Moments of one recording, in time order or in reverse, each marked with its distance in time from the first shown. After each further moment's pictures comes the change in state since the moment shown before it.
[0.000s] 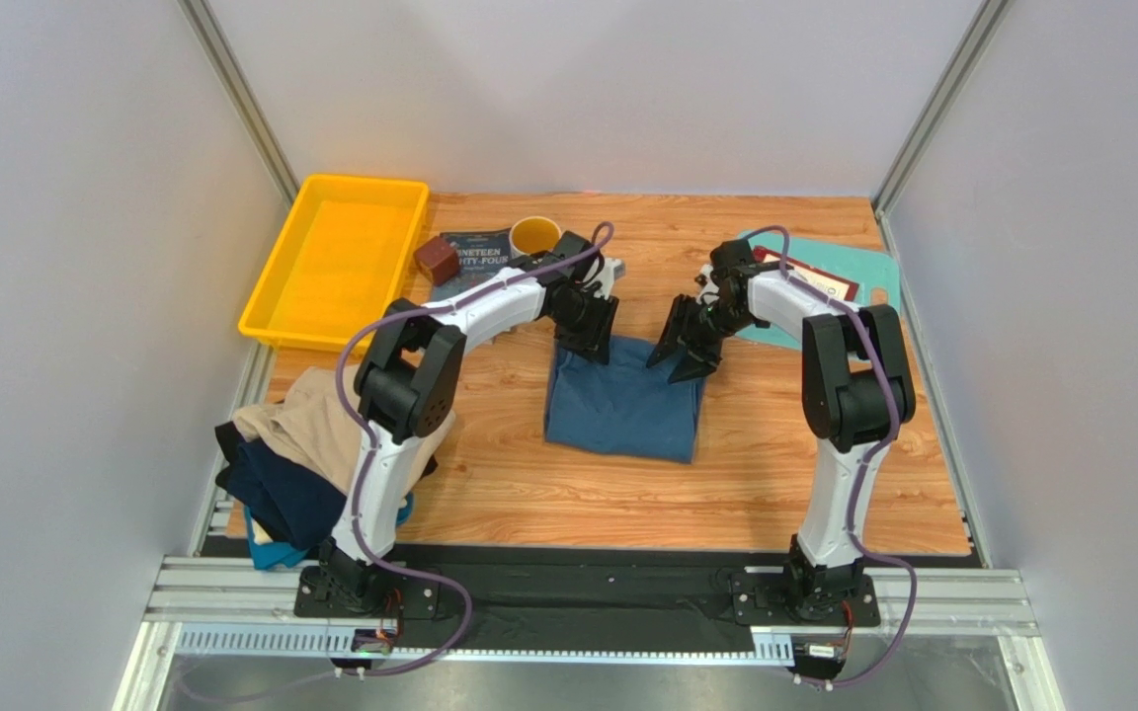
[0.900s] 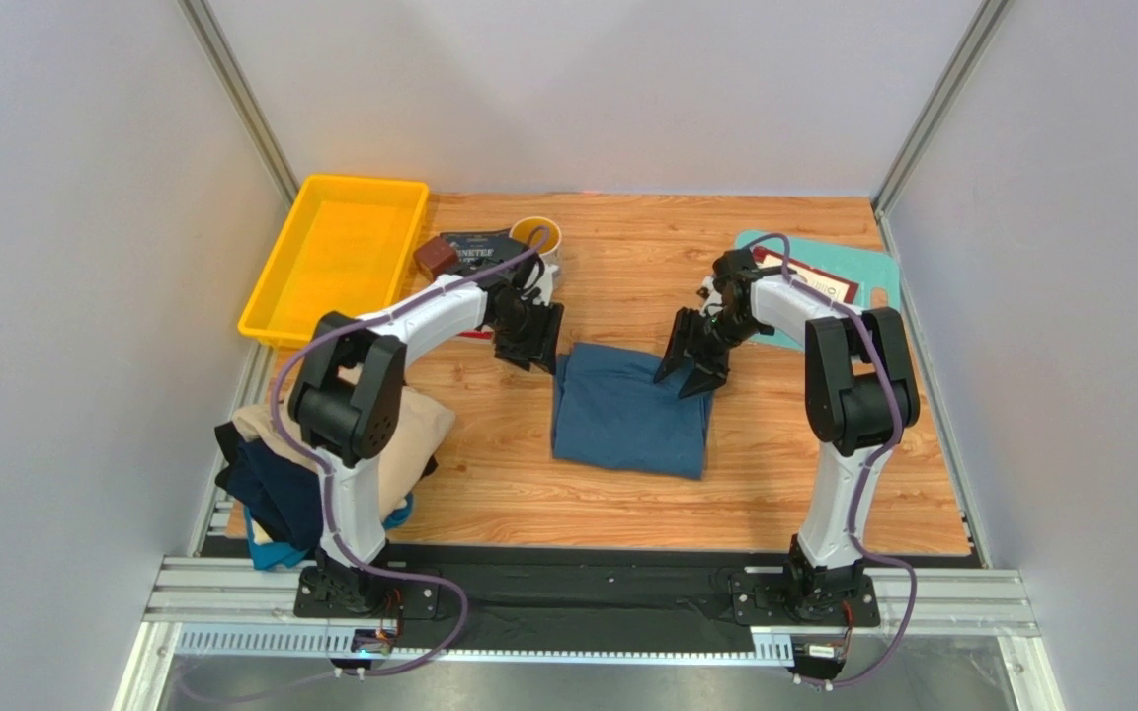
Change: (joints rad) left arm 0.124 -0.252 -0.302 -0.028 -0.075 -0.007; right arm -0.010 -0.010 -0.049 -0.070 0.032 -0.070
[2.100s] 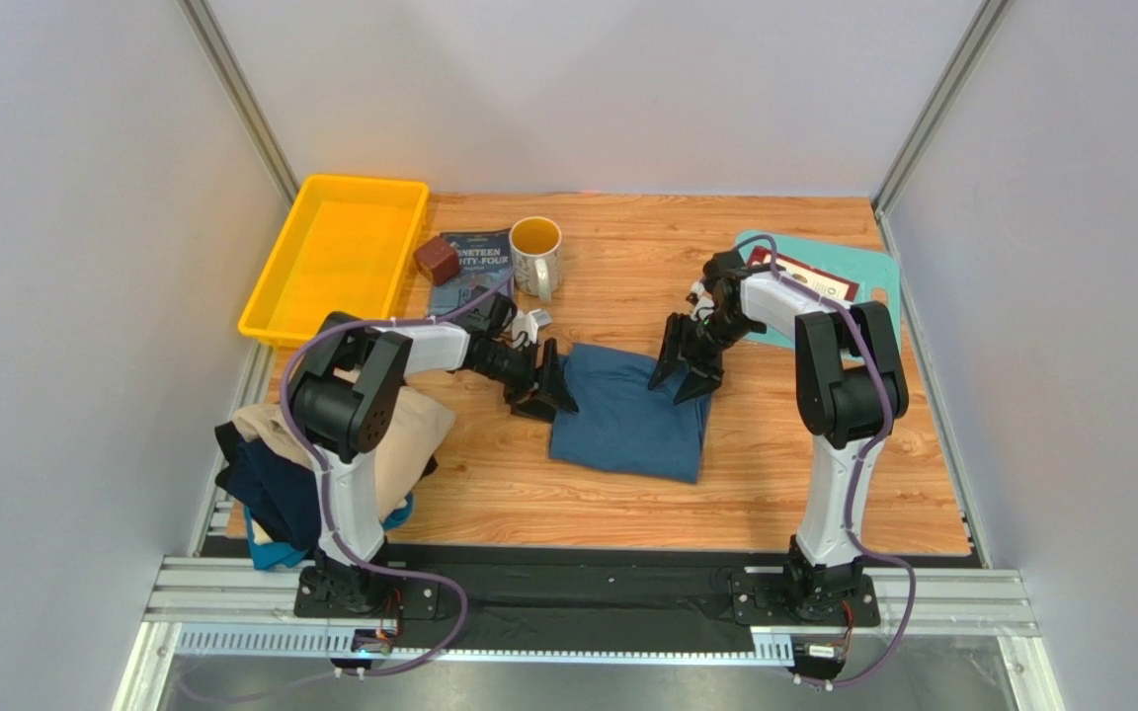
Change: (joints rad) left arm 0.070 -0.021 -0.374 0.378 0.594 -0.295; right arm 0.030 0.054 0.053 -0.074 -0.013 -0.045
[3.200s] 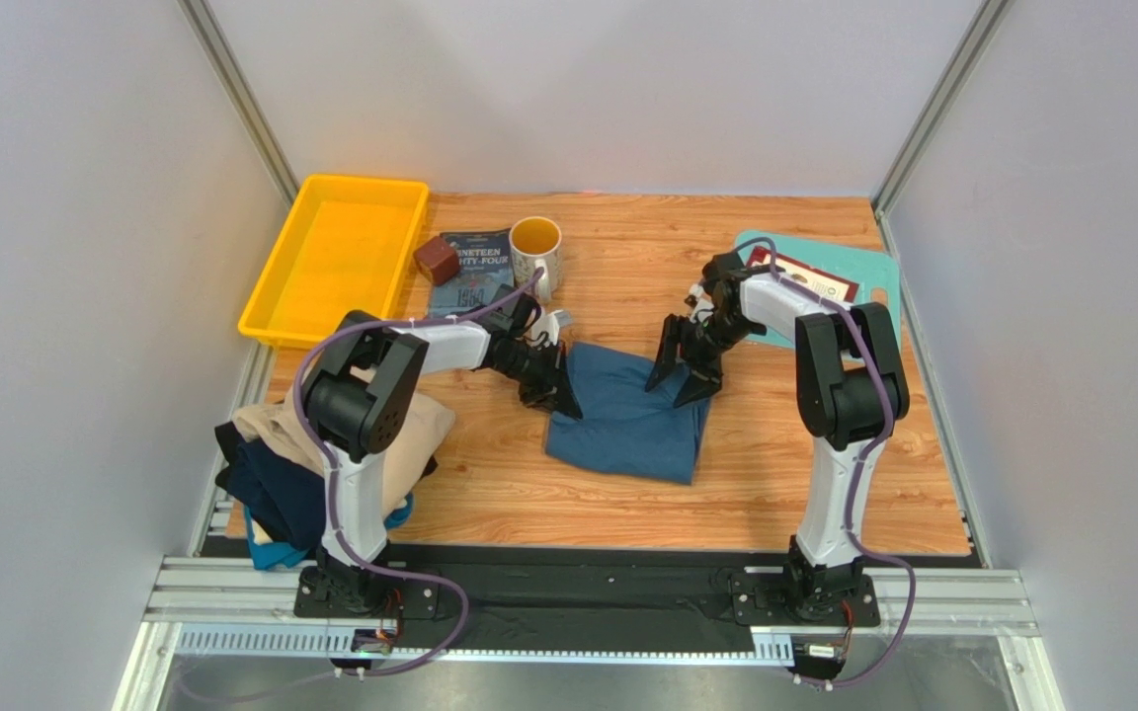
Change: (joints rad) left arm -0.072 0.053 0.083 -0.018 -0.083 0.037; right arm 0.001 -0.005 -0.009 -0.008 -0.025 0.000
